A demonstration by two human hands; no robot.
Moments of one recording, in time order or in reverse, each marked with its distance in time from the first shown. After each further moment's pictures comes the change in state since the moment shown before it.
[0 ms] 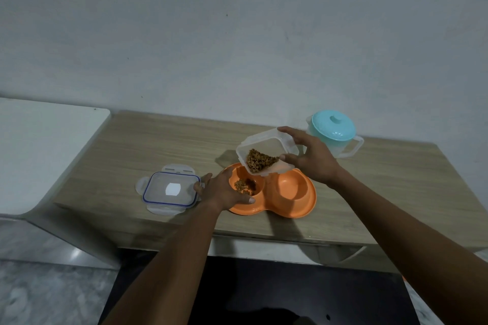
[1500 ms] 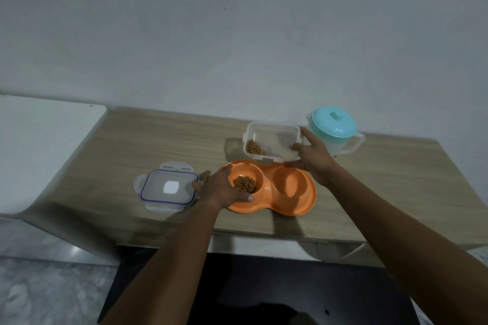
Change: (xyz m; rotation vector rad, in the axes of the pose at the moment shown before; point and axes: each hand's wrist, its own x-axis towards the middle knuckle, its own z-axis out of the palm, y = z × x) left_hand 0.003 0.001 0.000 0.054 -0.017 -0.046; right_hand 0.027 0.034 0.025 0.740 0.117 0.480
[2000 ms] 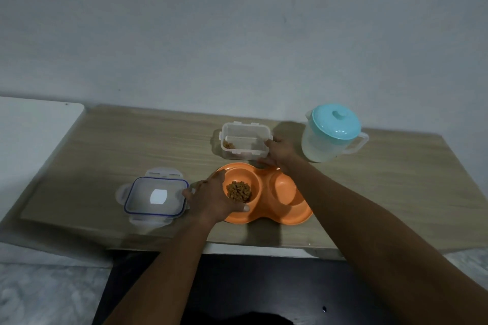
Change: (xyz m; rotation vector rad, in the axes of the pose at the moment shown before) left_hand 0.009 -0.001 0.004 0.035 0.034 0.038; right_hand 0.091 0.039 0.059 0.059 0.089 0.257
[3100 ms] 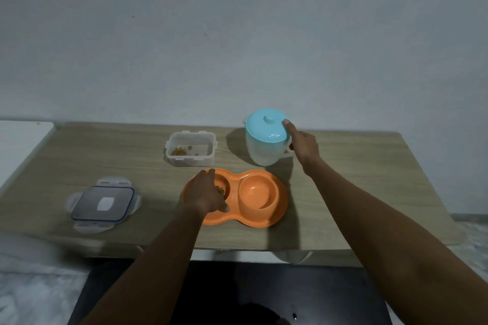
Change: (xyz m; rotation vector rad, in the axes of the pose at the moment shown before) left_hand 0.004 0.142 0.057 0.117 -0.042 -0.106; right_hand -0.026 -0.055 -0.216 -0.209 0.176 -0.236
